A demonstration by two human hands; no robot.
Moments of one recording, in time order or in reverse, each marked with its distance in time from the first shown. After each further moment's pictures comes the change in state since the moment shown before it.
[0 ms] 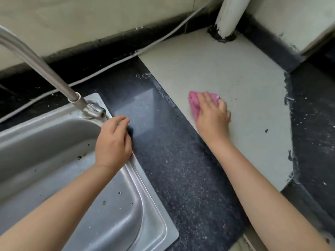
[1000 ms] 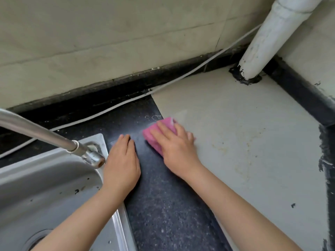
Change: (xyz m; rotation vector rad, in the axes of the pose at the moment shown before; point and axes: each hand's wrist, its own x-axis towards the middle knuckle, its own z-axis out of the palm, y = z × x) left_hand 0.063 -0.004 0.041 0.224 -0.156 -0.217; right_hand 0.068 -0.062 0.035 0.067 -0.132 -0.604
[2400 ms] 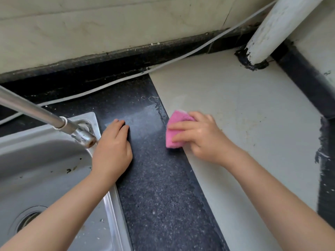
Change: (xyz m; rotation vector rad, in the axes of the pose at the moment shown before) left_hand -0.008 0.003 -0.003 -0.048 0.084 -0.004; right_hand -0.020 0.054 -0.037 0.175 -0.127 -0.341
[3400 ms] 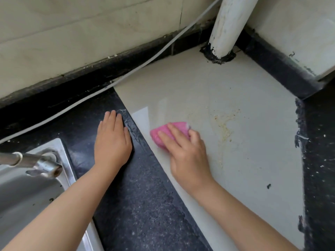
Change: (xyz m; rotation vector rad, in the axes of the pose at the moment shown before) left_hand 0.057 0.049 0.033 0.043 -0.236 -0.072; right_hand -0.041 -0.014 0.031 -0.143 0.423 0.517
